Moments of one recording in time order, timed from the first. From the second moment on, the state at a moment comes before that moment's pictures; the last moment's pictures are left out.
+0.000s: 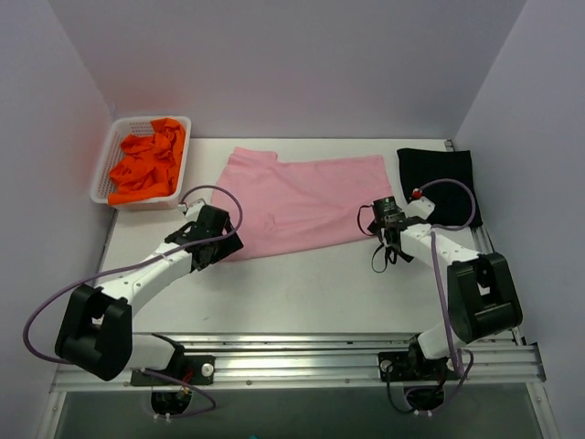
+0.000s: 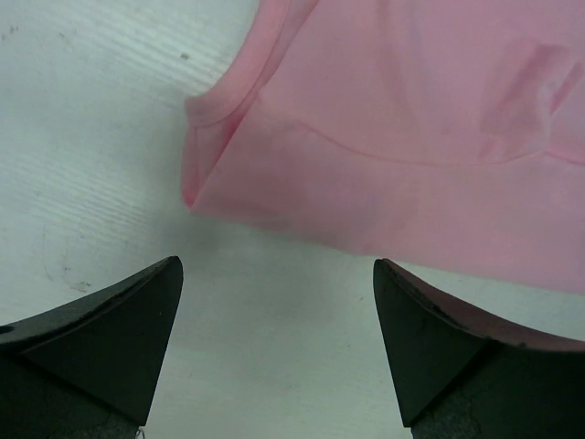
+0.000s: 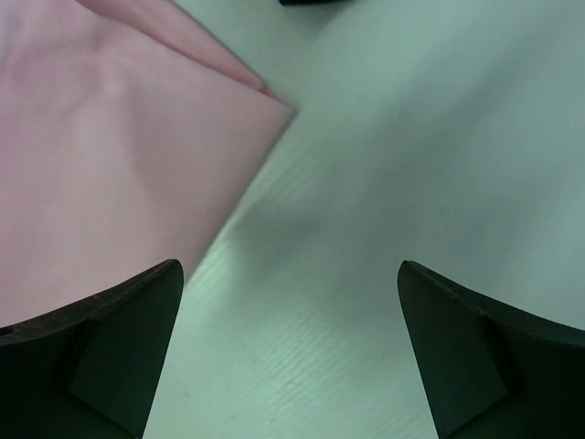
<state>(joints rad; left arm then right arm) -0.43 1.35 0.85 -0.46 -0.31 -0.83 0.27 1.51 0.85 -0.40 0.59 0.92</state>
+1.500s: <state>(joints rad) -0.39 1.59 0.78 -0.17 -0.39 -0.91 0.18 1.81 0.92 -0.03 0.52 0.92</state>
